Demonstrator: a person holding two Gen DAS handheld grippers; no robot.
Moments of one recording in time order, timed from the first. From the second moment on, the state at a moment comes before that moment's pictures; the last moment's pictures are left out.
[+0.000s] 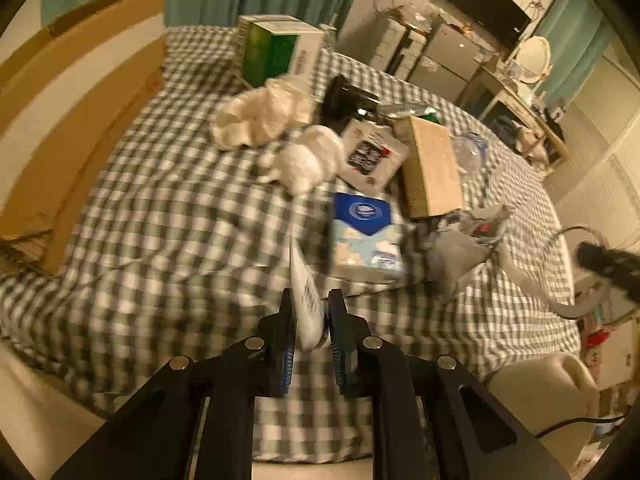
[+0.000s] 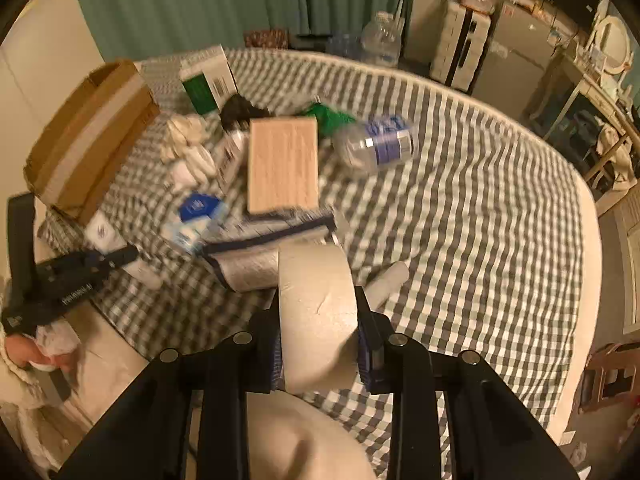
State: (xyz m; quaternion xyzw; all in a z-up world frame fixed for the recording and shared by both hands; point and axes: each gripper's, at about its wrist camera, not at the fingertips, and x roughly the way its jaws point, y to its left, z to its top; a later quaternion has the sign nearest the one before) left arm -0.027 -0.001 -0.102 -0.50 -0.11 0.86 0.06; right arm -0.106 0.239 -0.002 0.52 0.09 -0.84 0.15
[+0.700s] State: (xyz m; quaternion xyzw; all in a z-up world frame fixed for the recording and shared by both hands) left arm -0.018 -0.071 0.026 -0.41 -0.10 0.90 0.07; right arm -0.056 0.133 0.122 0.44 0.08 -0.87 0.21
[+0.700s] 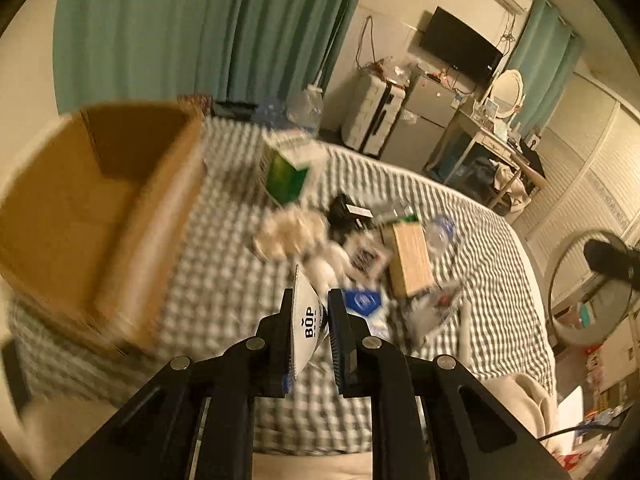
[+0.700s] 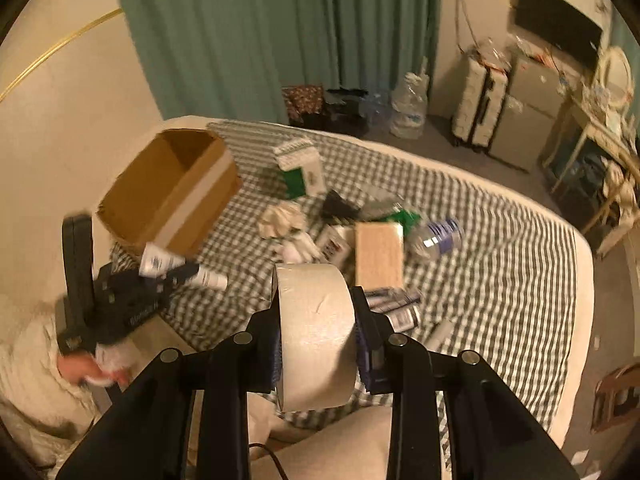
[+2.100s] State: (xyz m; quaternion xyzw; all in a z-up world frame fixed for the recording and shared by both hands) left arm -0.059 -0.296 0.063 -0.40 0.00 0.92 -0.03; right arm -0.159 -0.141 0.075 0.47 0.04 -0.85 0.23
